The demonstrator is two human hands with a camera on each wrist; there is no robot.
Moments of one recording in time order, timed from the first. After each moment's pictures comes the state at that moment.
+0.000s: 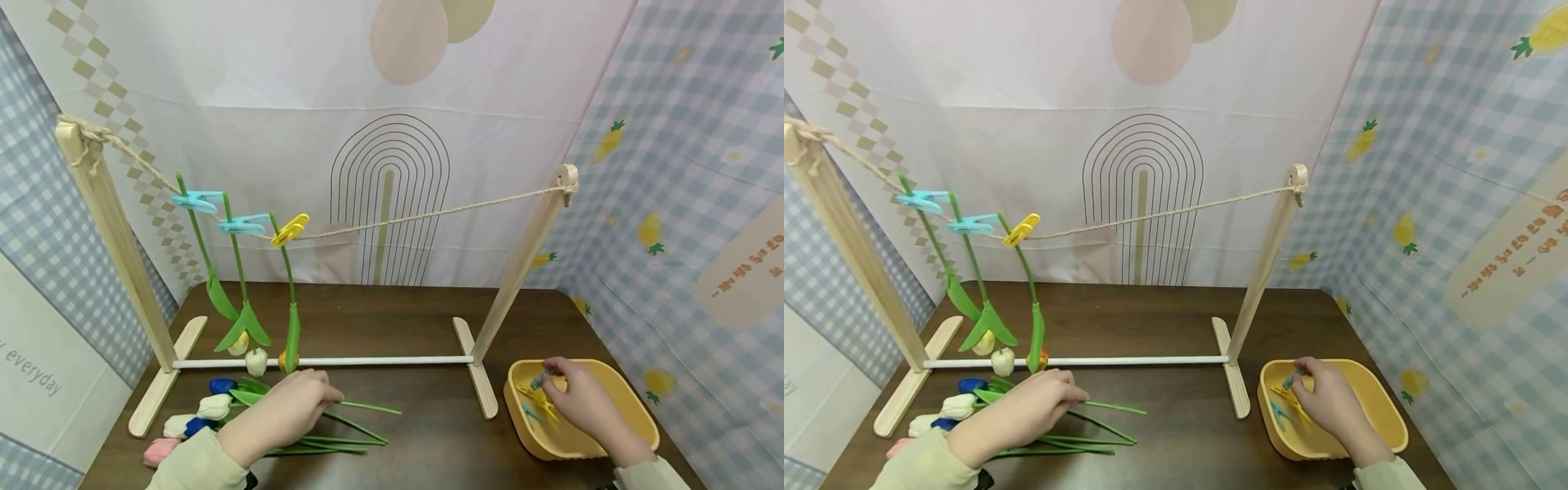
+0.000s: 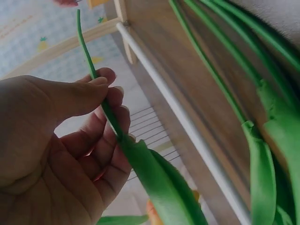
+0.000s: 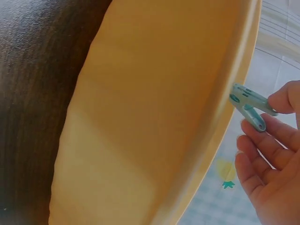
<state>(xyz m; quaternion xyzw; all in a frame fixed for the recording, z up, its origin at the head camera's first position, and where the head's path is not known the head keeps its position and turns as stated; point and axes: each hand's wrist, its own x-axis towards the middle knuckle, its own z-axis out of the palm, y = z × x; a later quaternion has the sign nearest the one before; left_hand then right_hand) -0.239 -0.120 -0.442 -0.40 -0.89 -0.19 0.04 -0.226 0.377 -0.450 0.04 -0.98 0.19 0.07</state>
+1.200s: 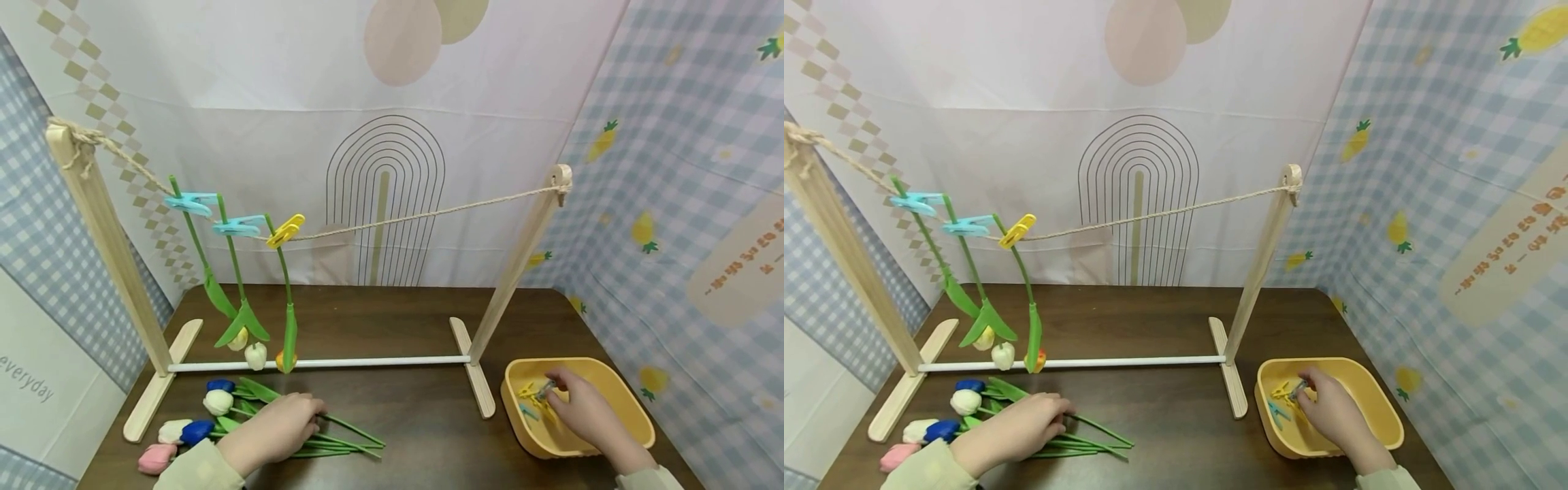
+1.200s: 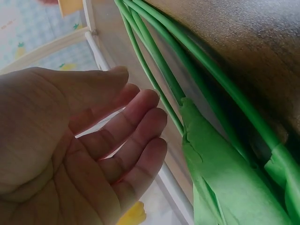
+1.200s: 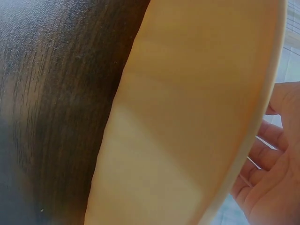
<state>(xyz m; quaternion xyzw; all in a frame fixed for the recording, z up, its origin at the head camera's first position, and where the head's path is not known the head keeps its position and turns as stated) -0.238 -0.128 -0.480 -0.35 -0.91 -0.20 -0.07 -0.216 0.390 -0.463 0.00 -0.98 0.19 -0.01</state>
